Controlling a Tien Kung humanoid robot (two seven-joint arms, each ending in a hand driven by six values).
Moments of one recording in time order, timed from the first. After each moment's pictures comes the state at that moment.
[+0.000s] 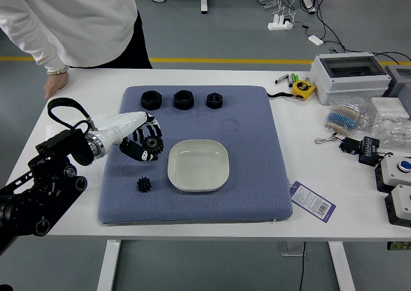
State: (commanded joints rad) left arm -0.60 0.25 -1.00 -1.07 1.95 -0.13 -0.02; right arm 0.10 -0.24 0.40 0.26 -0.03 -0.12 -0.02
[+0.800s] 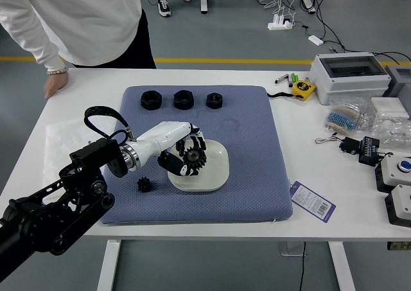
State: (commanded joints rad) left arm -0.59 0.21 -0.85 -1.23 1.92 -0.12 -0.01; right arm 0.10 -0.24 0.39 0.26 -0.02 -0.12 -0.02
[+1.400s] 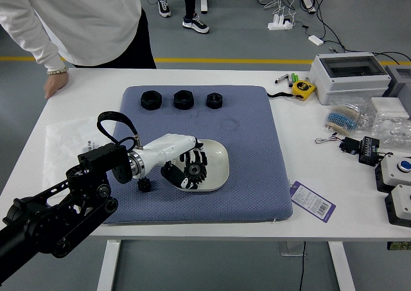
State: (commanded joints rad) left arm -0.60 0.20 -0.83 -1.21 1.94 -0.20 0.01; right arm 0.10 -0.24 0.39 0.26 -0.02 -0.12 -0.01
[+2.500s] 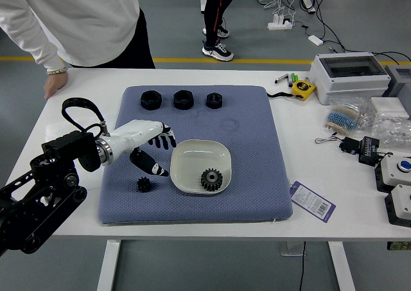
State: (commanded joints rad) left arm -0.52 0.33 -1.01 -1.32 2.01 -0.32 0.08; right arm 0.09 -0.24 0.39 0.26 -0.01 -0.12 0.00
